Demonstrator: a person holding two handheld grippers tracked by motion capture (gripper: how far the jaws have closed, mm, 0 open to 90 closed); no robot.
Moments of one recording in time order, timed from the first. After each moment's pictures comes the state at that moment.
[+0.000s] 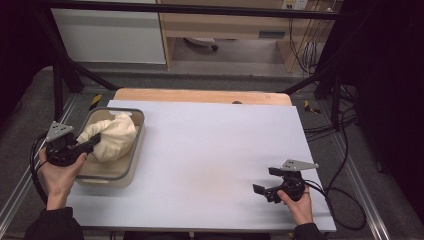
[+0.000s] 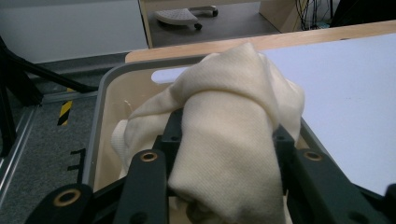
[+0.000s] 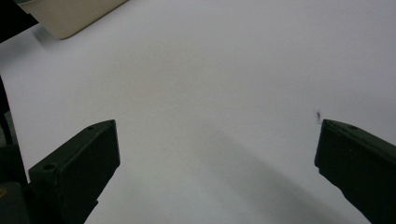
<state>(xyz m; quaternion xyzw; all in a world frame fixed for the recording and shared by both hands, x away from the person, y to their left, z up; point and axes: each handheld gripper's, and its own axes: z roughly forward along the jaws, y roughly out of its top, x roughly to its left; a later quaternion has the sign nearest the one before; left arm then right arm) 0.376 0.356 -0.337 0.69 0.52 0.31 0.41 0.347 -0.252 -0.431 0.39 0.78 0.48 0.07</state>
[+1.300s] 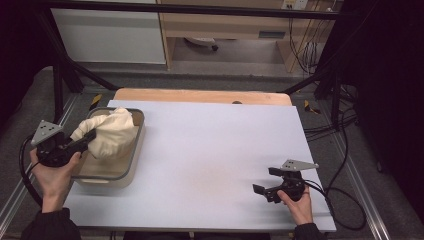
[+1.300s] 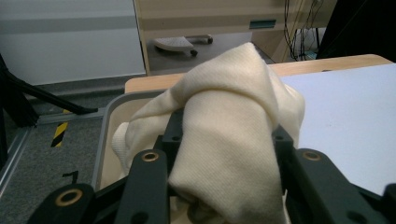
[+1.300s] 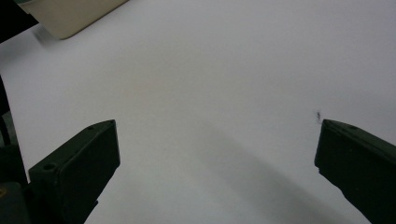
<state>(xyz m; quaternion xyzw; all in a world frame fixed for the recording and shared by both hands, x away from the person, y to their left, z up) 0.361 0.358 -0.318 0.66 0.50 0.33 0.45 0.347 -0.252 -0.431 0.39 0.78 0.48 0.07</state>
